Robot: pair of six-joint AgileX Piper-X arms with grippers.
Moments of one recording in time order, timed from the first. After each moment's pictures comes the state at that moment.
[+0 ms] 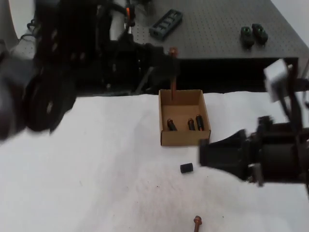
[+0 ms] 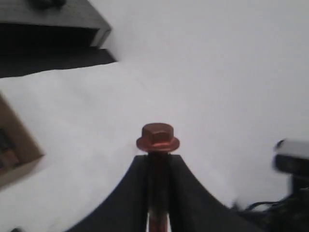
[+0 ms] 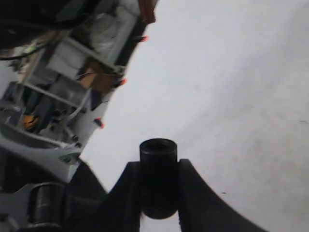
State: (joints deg) left arm -29.2 76.7 -50.9 -12.8 41.5 -37.7; right arm 22.2 53.0 -33.4 10.2 -37.1 28.0
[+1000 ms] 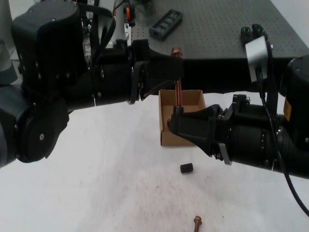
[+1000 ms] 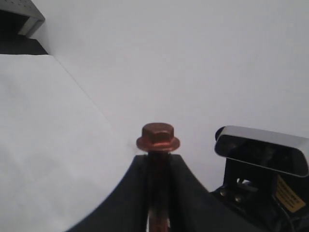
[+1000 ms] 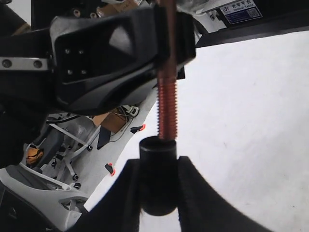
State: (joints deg) left arm -29.2 75.9 -48.2 -19.2 47.0 -46.1; right arm 28.0 56.7 -34.3 -3.2 -22.8 32.8
